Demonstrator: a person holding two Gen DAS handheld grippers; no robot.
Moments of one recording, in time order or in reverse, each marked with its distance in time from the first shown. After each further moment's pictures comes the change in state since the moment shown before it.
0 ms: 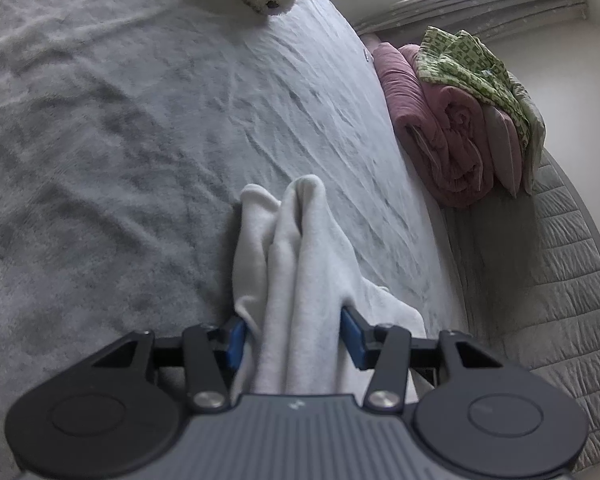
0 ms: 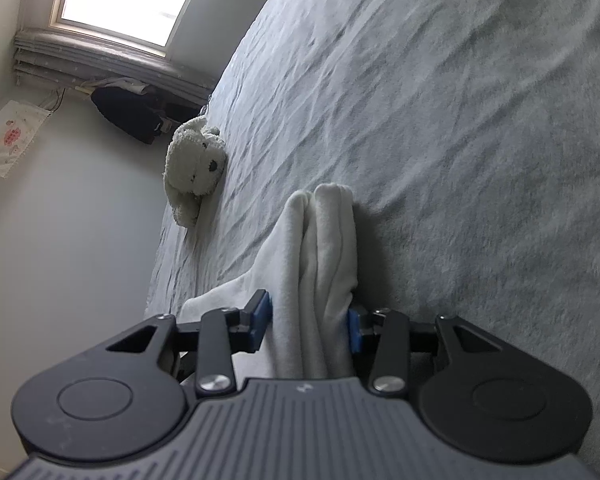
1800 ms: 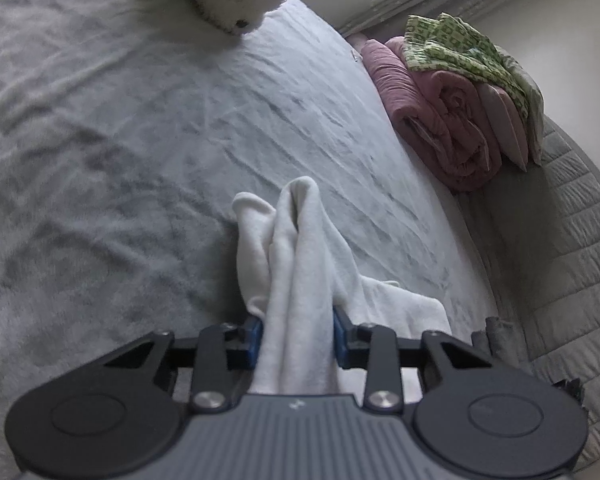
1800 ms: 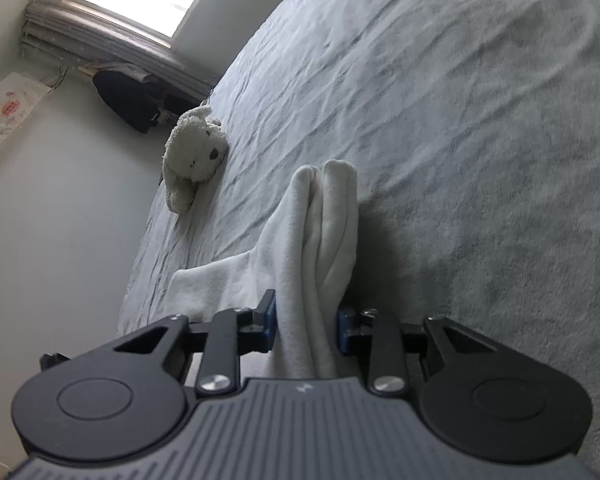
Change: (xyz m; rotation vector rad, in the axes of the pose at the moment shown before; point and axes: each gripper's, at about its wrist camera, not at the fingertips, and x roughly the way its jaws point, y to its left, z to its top) left arm -0.007 -0.024 -0.006 0.156 -0.049 0.094; right arm -0.005 0.021 -0.026 -0.104 -0.046 -0.065
